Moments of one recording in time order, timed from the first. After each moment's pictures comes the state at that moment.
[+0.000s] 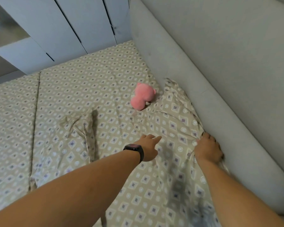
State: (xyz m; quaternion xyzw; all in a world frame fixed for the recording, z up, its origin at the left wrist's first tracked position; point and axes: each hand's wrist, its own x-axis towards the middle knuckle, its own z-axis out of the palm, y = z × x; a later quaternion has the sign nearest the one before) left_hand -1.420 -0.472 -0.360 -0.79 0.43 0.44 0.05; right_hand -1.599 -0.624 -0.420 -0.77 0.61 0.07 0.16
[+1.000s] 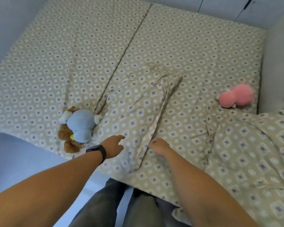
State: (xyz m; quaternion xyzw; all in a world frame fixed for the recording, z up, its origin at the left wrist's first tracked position) left_hand -1.393 0.011 -0.383 -0.88 -0.01 0.46 -0.14; right_hand -1.407 -0.230 -0.415 -0.77 0.21 0.46 0.39
